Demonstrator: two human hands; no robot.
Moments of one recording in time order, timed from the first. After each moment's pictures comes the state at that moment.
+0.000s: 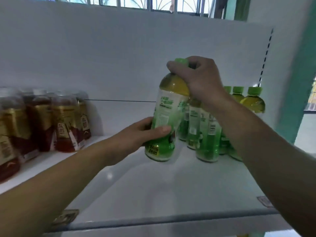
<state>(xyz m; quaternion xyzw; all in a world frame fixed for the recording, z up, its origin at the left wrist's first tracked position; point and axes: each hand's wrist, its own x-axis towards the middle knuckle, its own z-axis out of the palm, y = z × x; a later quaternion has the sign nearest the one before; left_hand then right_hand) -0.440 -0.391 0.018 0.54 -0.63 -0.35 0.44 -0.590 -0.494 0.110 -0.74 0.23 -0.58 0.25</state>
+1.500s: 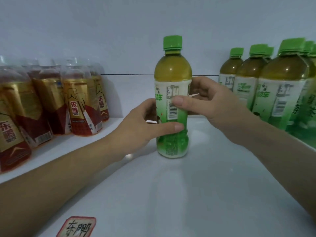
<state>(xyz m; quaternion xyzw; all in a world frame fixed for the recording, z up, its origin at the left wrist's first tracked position) -0.374 -0.407 -0.029 0.59 -0.57 -0.23 0.52 -0.541 -0.508 0.001 -0.79 0.16 -0.41 0.44</state>
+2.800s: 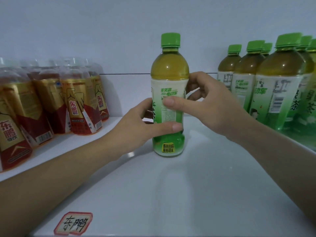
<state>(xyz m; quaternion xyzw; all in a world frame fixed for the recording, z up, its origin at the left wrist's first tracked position) -0.378 -0.403 -0.027 0.59 -0.59 -0.21 0.51 -0.542 -0.496 0.004 -0.82 0.22 -0.42 0.32</state>
